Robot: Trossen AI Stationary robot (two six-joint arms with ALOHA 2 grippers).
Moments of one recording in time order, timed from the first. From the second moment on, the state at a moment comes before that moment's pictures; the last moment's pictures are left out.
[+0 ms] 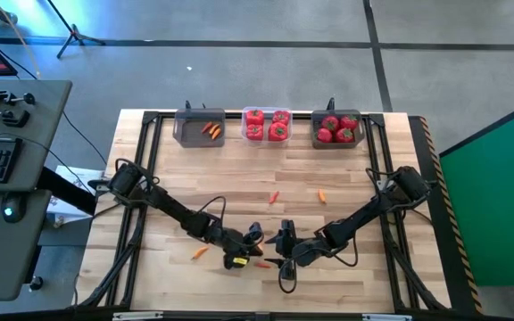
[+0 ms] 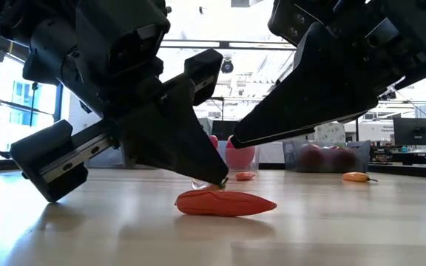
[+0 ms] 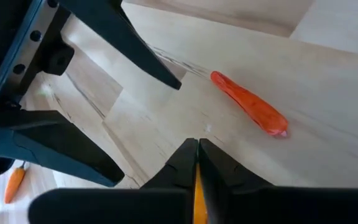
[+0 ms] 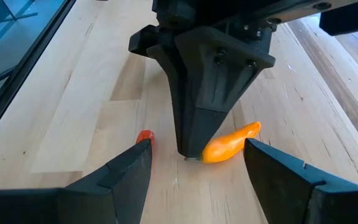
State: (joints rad) left arm -0.42 2.00 0.89 0.49 -0.12 0.74; right arm 0.54 1.92 0.90 0.42 0.42 0.36
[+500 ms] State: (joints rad) left arm -0.40 1.95 0.88 0.37 -0.17 0.65; right arm 0.53 1.92 0.90 0.42 0.37 0.33
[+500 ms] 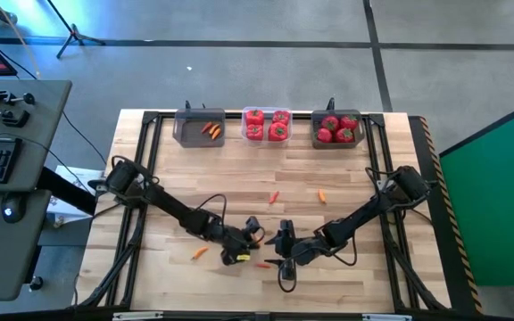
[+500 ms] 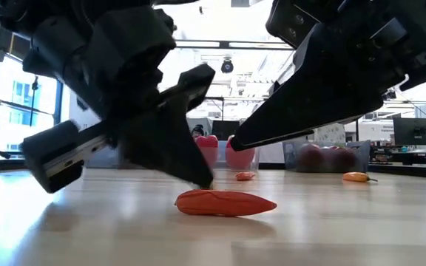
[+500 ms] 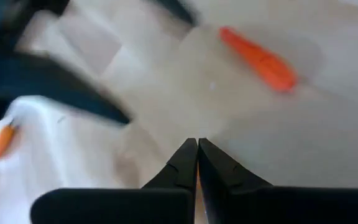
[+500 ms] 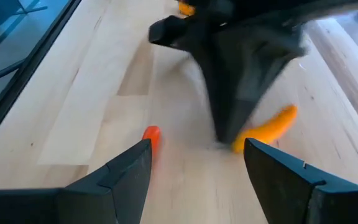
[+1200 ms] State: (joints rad) left arm -0.27 1.87 1.00 -0.05 -0.05 0.52; right arm 0.51 1.92 0.90 0.40 0.34 0.33
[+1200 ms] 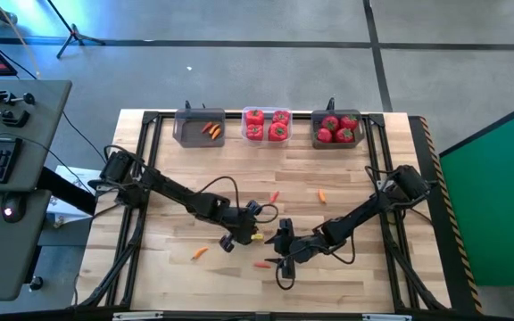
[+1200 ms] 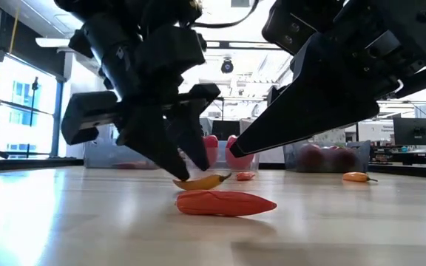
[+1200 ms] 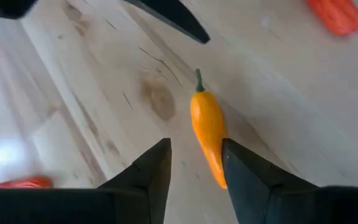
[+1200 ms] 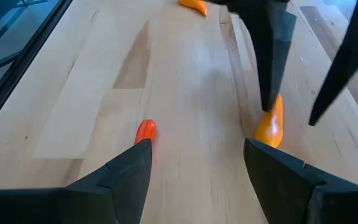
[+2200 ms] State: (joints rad) left arm -0.22 1.86 0.99 -0.13 0.01 0.45; right arm 0.44 1.92 0.90 0.38 0.25 0.25
